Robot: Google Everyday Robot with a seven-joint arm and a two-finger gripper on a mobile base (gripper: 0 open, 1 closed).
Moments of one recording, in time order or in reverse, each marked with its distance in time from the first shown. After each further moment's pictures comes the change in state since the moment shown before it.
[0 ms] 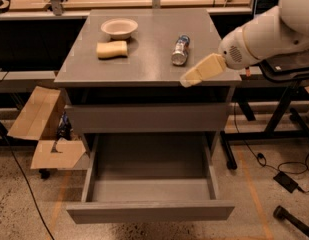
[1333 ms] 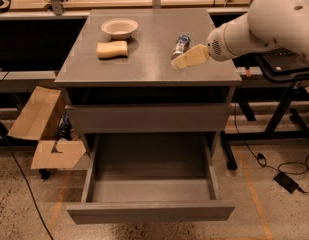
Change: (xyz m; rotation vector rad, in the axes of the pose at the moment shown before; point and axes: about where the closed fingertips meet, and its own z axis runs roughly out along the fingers) arm -0.036 -0.057 0.050 0.170 -0.103 0.092
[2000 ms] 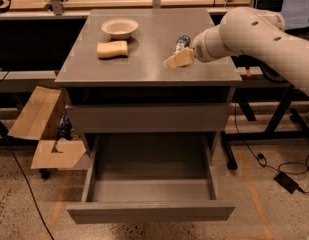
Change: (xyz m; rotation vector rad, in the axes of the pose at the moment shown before) arm -0.010 -0.022 0.066 0.084 -0.024 -0.026
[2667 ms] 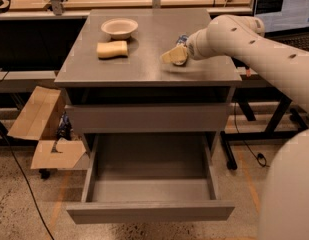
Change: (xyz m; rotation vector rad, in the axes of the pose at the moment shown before) arm -0.012 -0.018 0.054 0.048 -0.035 0.076
